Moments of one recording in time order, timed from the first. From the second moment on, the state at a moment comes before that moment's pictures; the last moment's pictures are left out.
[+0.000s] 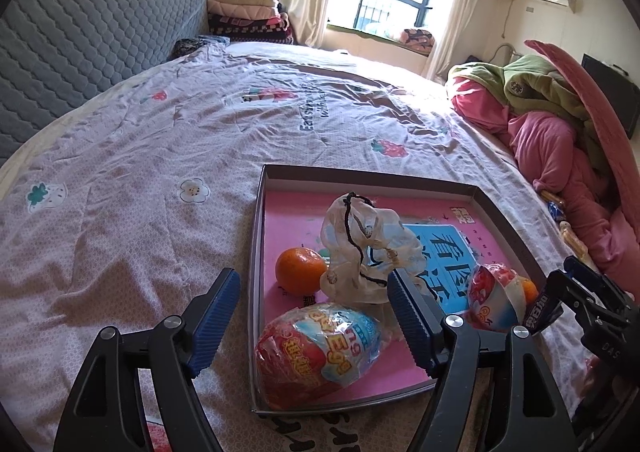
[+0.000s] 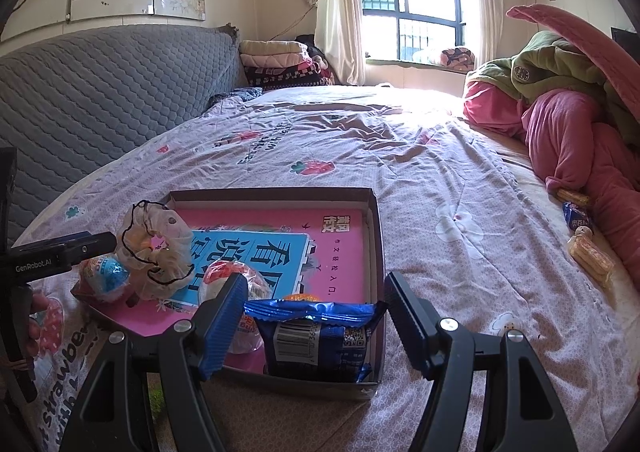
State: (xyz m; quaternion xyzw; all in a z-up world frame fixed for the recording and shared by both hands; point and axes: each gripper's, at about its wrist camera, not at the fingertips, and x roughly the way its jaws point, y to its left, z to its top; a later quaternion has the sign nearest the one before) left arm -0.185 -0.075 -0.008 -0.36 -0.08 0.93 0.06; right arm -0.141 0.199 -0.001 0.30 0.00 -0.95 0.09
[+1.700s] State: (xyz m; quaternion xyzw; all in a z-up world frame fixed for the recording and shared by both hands) left arm -0.081 -0.019 0.035 -0.33 -0.03 0.94 0.06; right arm -0.079 0.181 0.039 0.25 0.02 -0.96 0.13
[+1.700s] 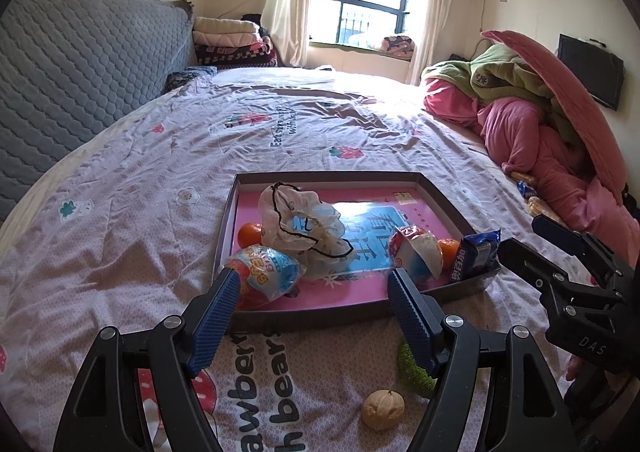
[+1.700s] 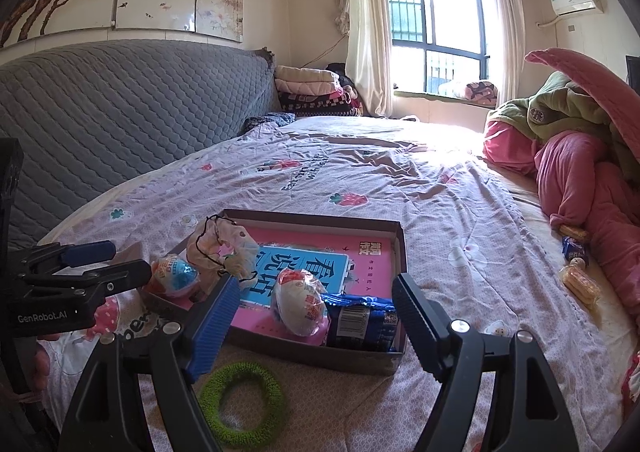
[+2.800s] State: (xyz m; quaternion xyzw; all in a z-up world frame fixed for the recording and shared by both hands) left arm -0.033 -0.005 0.003 -0.38 0.01 0.92 0.08; right arm -0.043 0.179 0.021 0.29 0.04 -0.95 0.14
